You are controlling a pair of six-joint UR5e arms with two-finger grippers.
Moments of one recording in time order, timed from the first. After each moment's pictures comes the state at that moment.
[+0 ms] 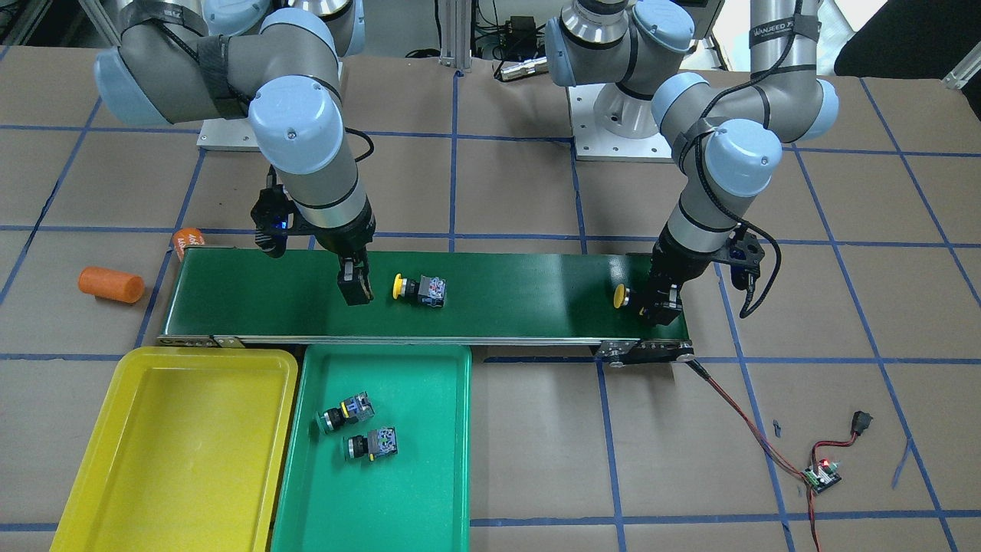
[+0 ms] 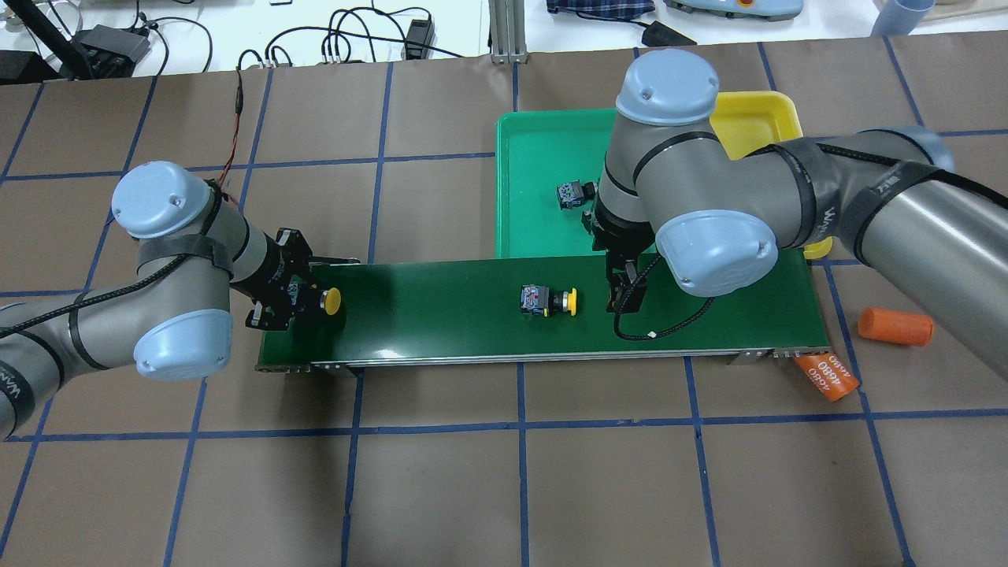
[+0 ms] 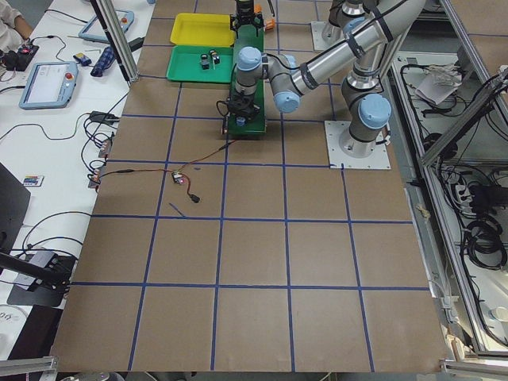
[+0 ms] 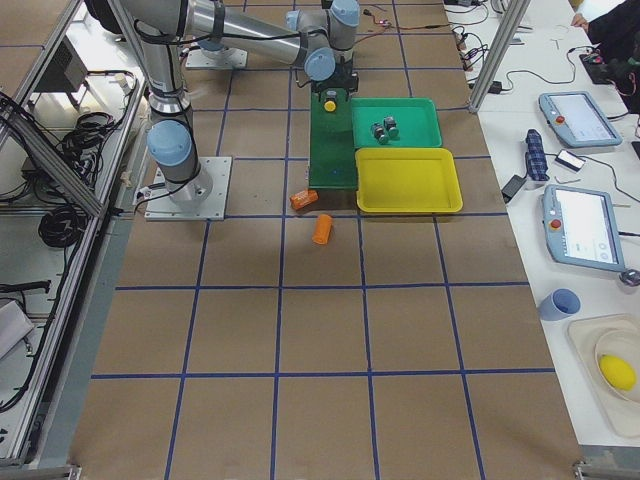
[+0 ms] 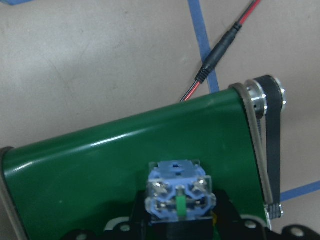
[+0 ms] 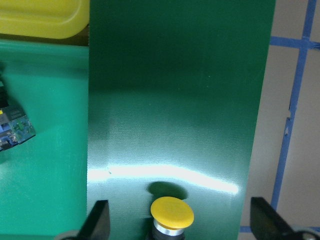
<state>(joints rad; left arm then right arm) -1.40 -1.70 -2.16 -0.75 1.52 -1.17 1.78 -1.38 1.84 -1.98 -1.50 1.70</state>
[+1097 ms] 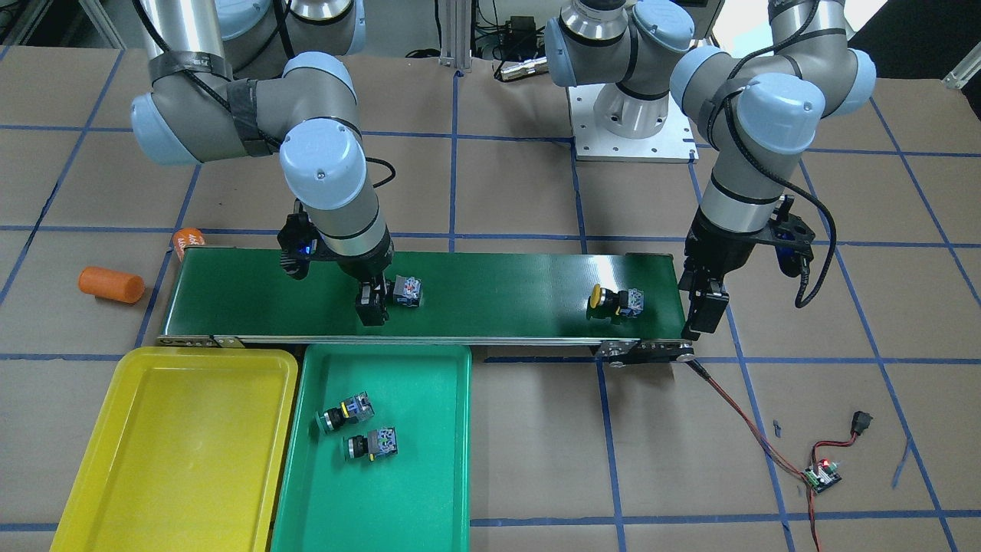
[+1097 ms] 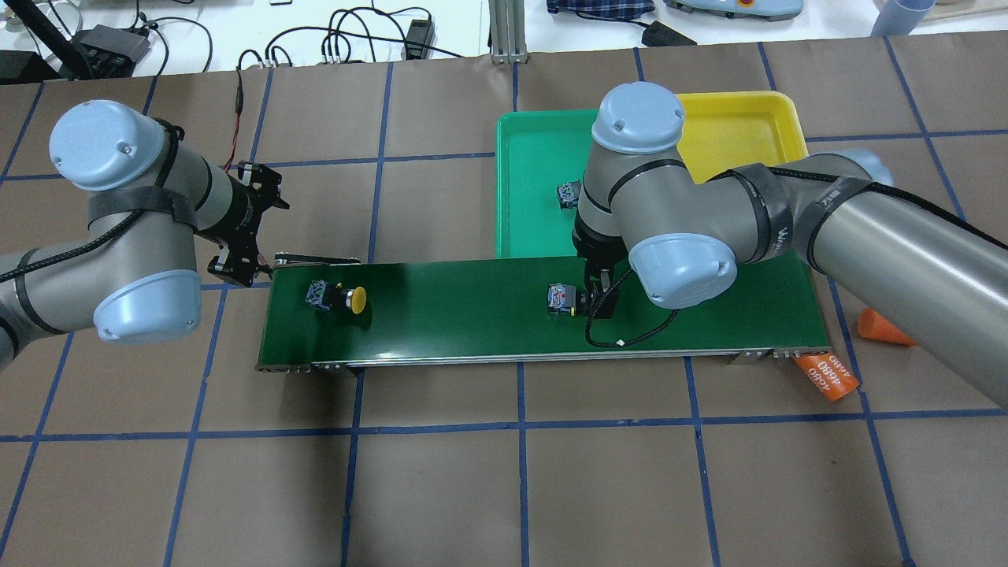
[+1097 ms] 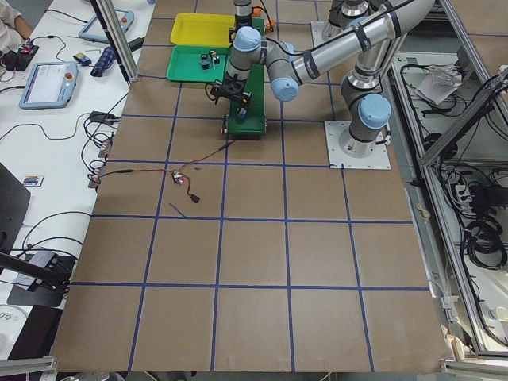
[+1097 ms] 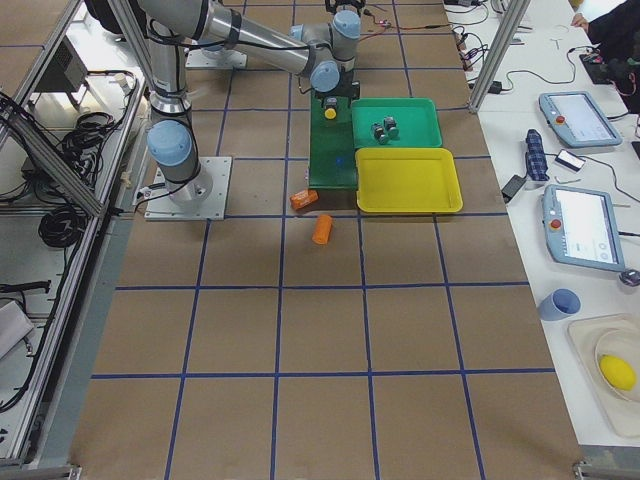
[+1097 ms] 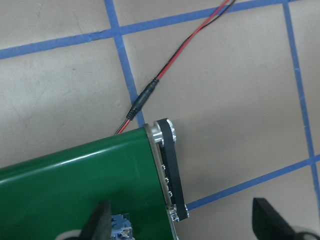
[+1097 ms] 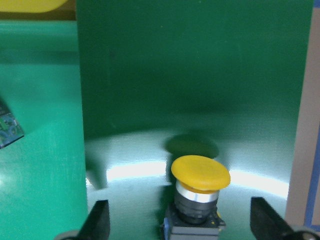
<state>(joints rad) -1.40 -1.64 -2.04 -0.76 1.54 -1.17 1.80 -1.30 1.87 -2.10 -1.48 1.78</state>
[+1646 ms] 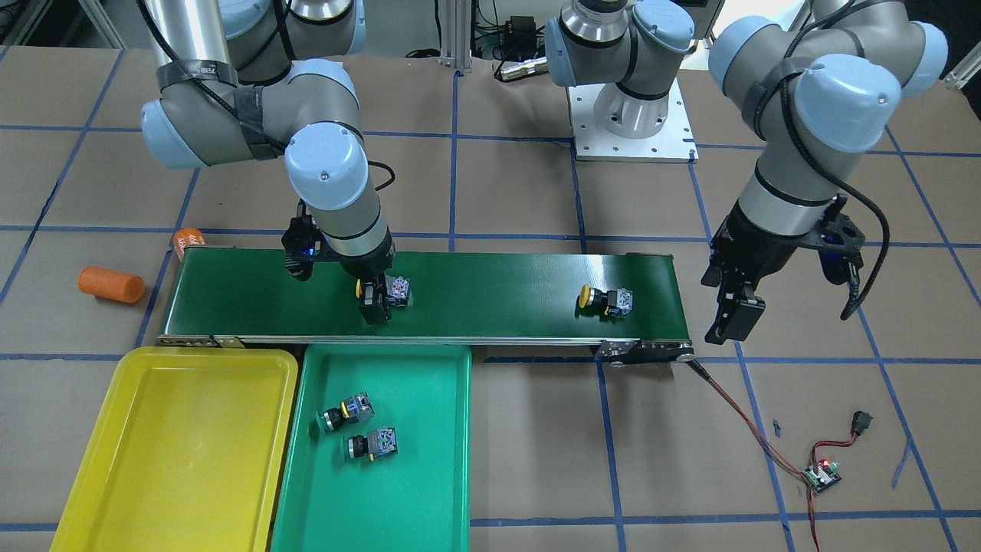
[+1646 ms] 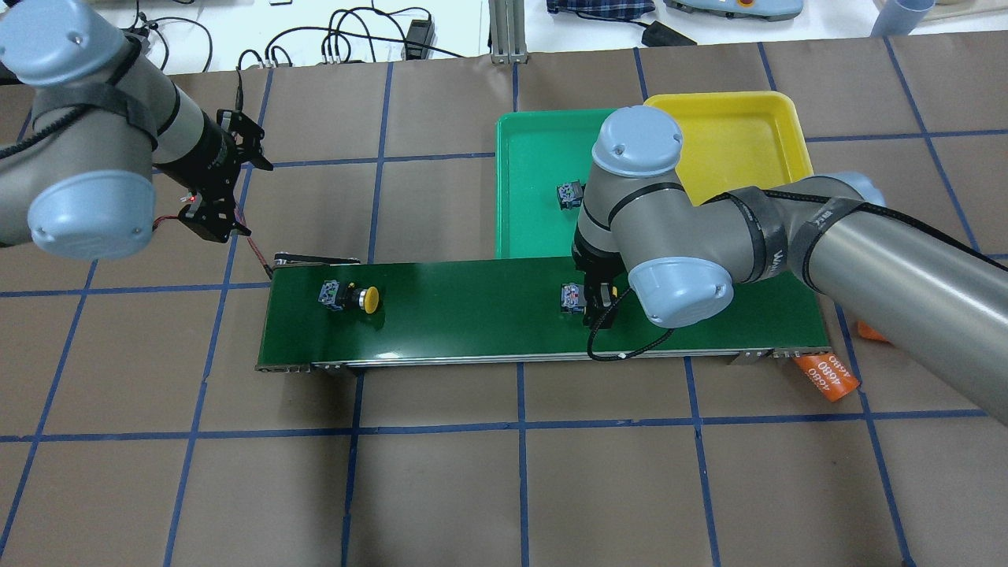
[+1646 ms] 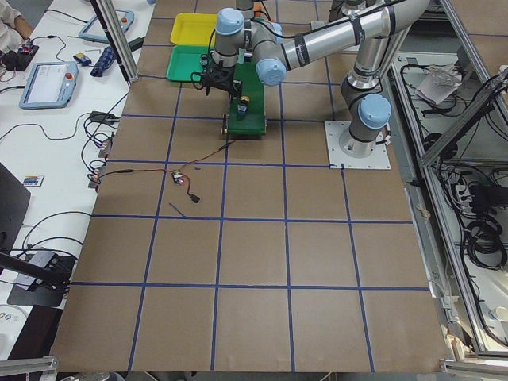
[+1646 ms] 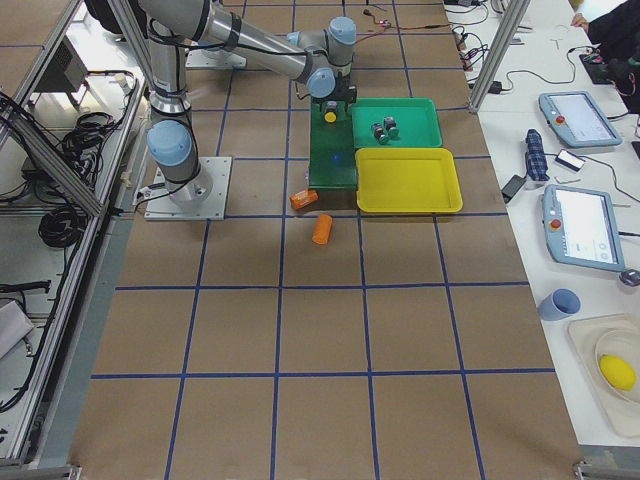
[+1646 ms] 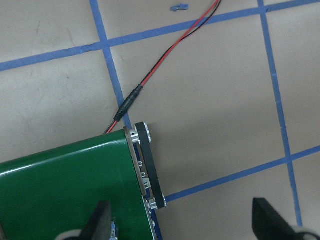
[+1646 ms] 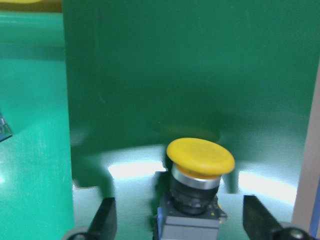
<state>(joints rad) -1.40 -1.68 -1.77 -1.10 1.54 -1.17 1.80 -1.30 1.91 -2.15 -1.48 1.75</state>
